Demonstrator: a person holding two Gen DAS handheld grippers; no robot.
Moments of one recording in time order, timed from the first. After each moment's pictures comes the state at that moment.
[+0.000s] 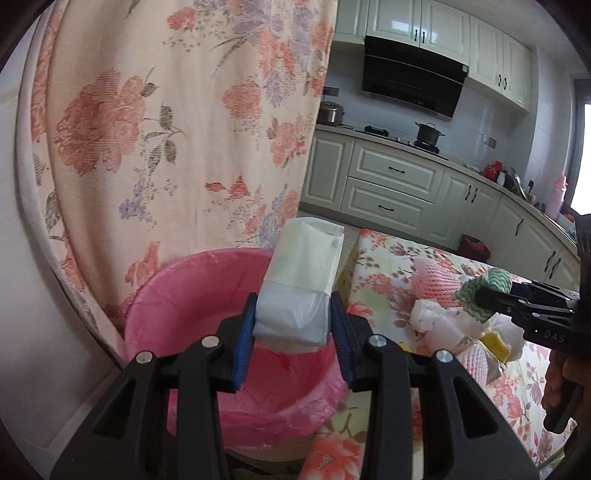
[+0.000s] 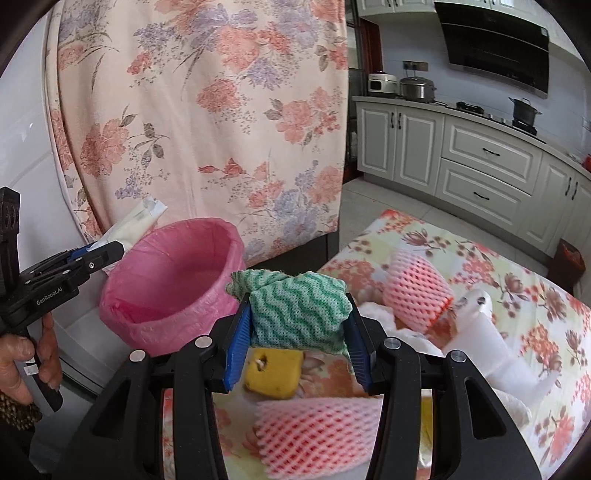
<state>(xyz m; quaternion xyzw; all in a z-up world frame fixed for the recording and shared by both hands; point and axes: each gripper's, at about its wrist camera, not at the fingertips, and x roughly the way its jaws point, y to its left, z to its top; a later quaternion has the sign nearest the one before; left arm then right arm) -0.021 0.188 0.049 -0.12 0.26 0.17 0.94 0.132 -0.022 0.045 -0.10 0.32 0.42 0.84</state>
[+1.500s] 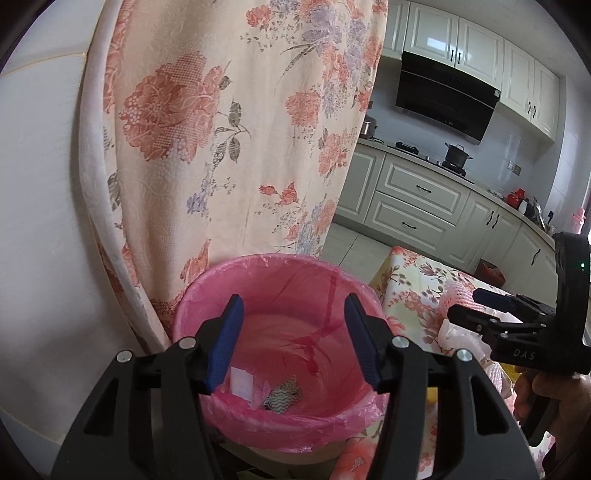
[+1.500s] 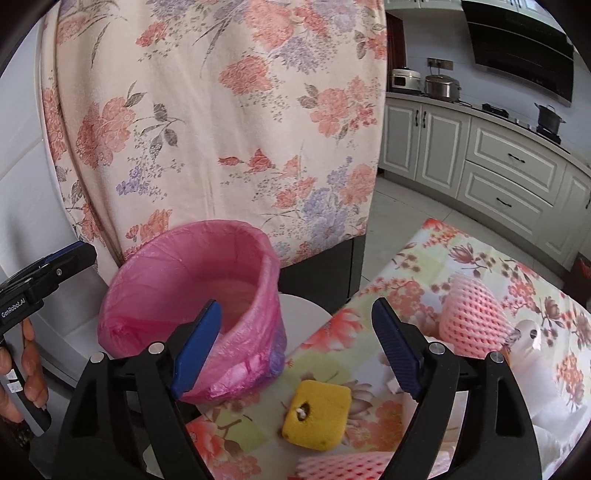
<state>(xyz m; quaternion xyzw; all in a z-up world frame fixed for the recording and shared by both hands) -0.047 0.221 0.051 -0.15 0.25 0.21 0.93 0.142 0.037 0.030 -0.11 0.33 0.43 0.83</state>
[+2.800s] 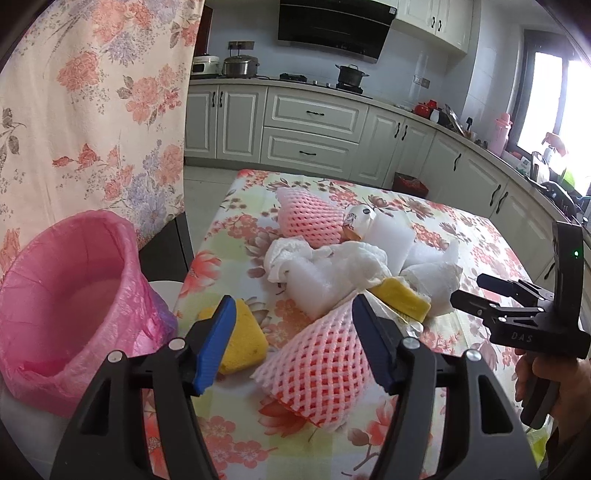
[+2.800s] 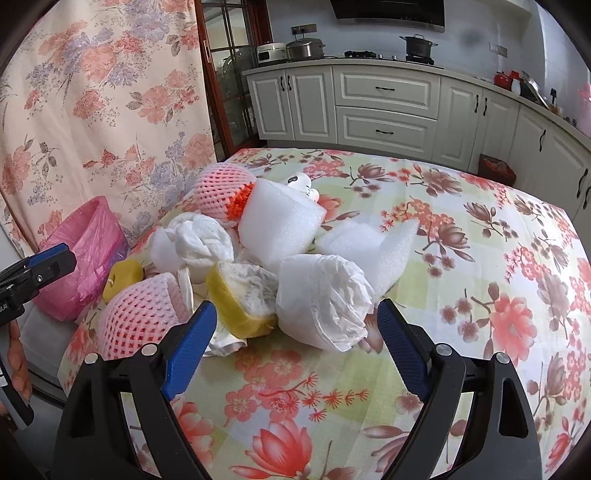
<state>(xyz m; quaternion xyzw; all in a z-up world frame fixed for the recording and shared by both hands) 0.061 0.024 0.004 -0.09 0.35 0.02 0.93 0.169 -0.216 -0.028 -0.05 0.40 0.25 0.88</state>
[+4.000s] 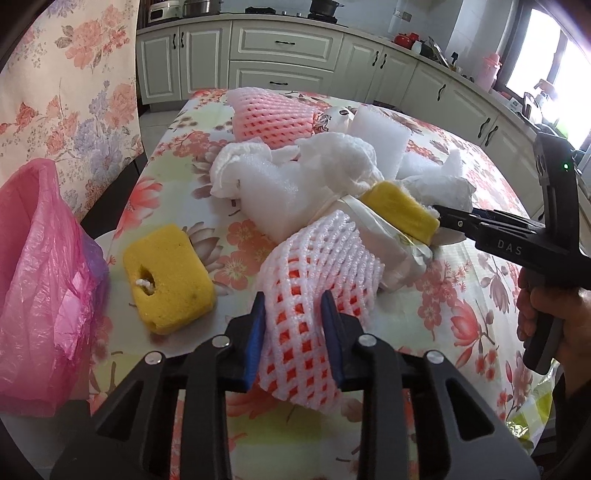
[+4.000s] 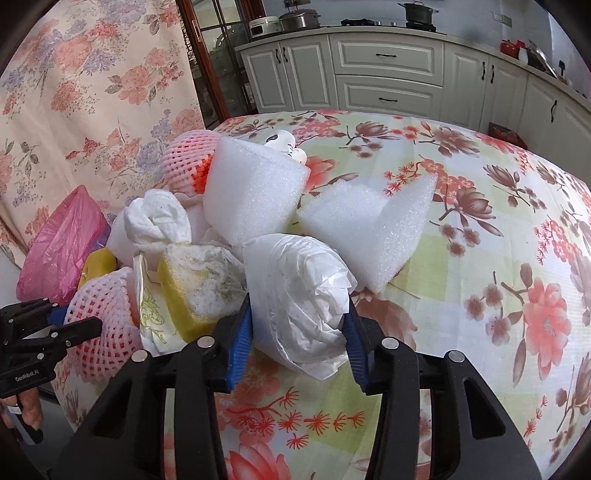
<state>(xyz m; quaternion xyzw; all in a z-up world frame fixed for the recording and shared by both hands) 0.092 -0.002 -0.062 -0.07 0.47 -0.04 0.88 0.206 -0.216 -0.068 -0.03 0.44 0.25 0.86</state>
